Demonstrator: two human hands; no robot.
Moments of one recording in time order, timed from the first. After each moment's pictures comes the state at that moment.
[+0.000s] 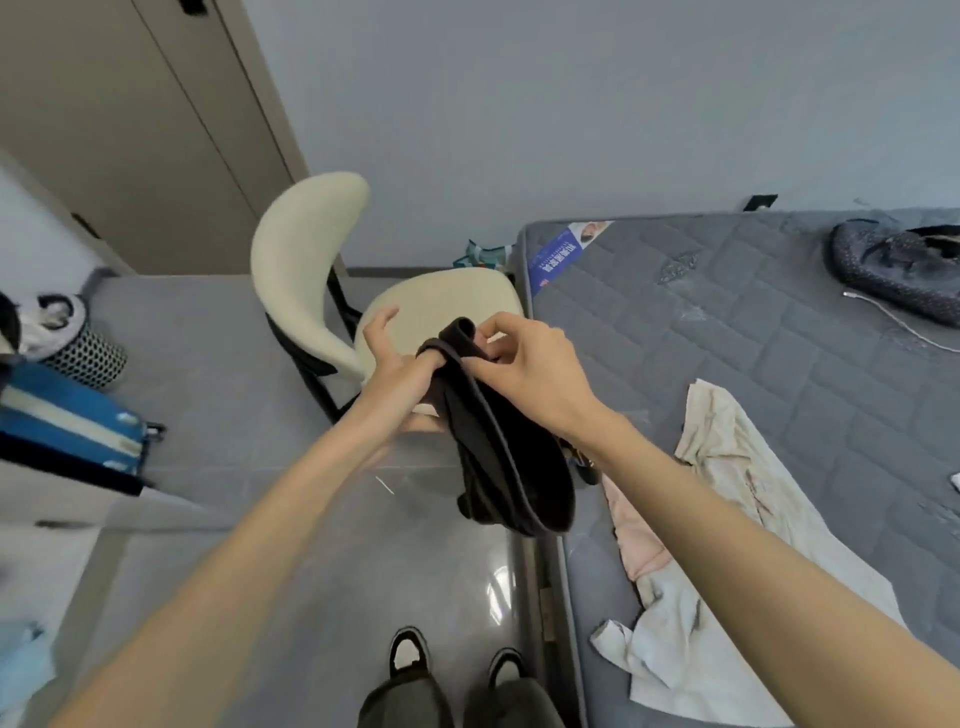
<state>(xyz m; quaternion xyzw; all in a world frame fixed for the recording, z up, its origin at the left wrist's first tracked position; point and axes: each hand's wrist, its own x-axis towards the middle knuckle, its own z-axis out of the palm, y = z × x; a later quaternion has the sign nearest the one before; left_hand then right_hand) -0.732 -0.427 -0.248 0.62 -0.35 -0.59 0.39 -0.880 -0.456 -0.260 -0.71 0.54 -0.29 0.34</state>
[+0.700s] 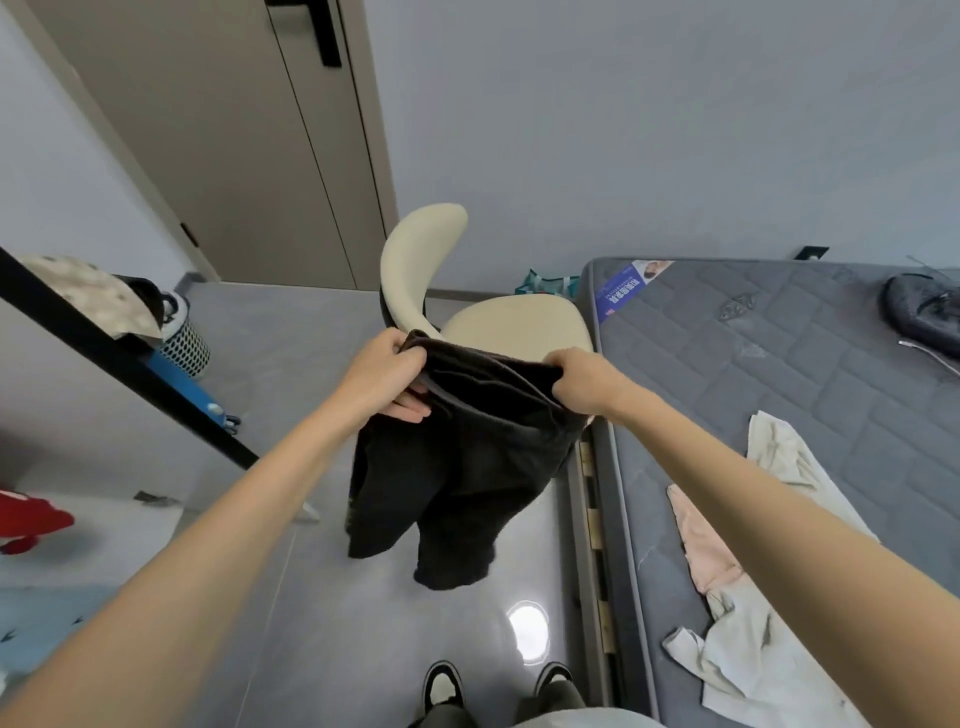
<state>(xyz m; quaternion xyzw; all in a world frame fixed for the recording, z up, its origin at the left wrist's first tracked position) -0.556 -0.385 -0.209 0.72 -0.42 -0.47 0.27 -0.772 -0.428 -0.224 -0.72 0.60 -0.02 0.34</state>
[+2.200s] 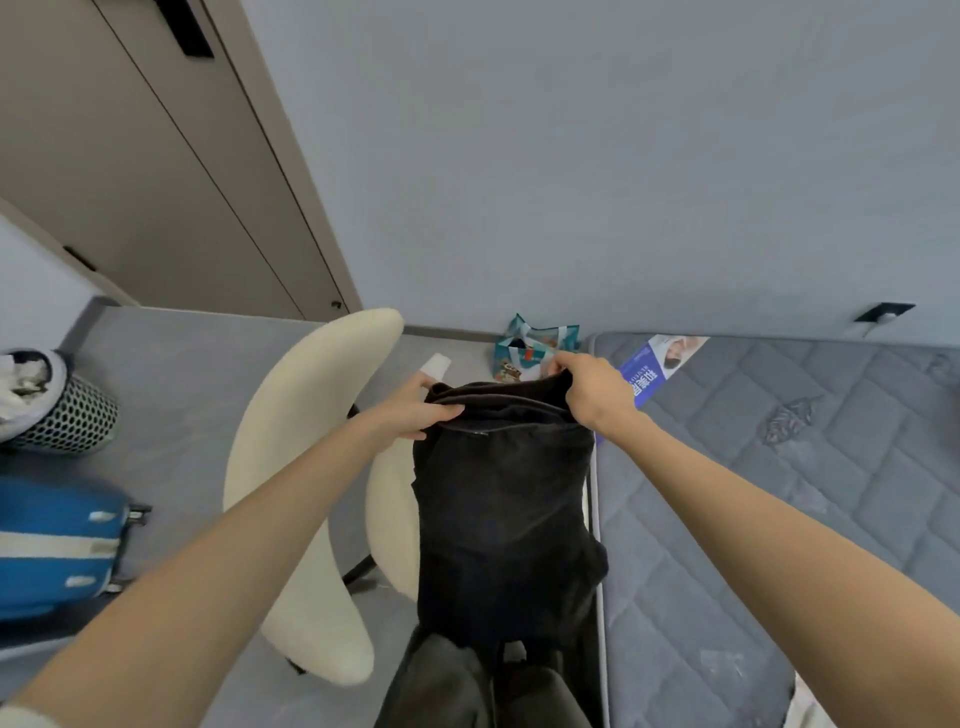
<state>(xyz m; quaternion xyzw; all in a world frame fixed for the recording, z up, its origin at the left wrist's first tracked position) -0.601 -0.857 -0.355 0.71 -0.40 -0.57 0.13 -0.828 -0.908 -0.360 -0.74 0.63 -0.01 0.23</state>
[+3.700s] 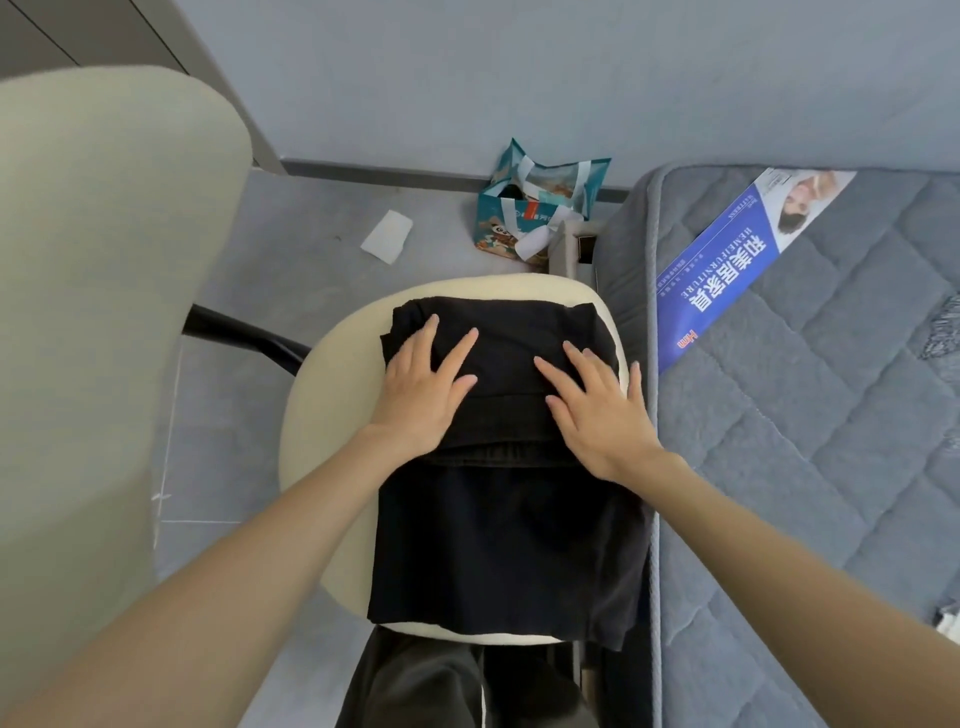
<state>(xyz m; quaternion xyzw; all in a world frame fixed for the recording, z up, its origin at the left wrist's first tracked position) -0.625 -0.906 -0.679 0.64 -0.71 -0.29 -0.02 -0.846 -0.907 -0.661 -0.77 0.58 0.12 0.24</state>
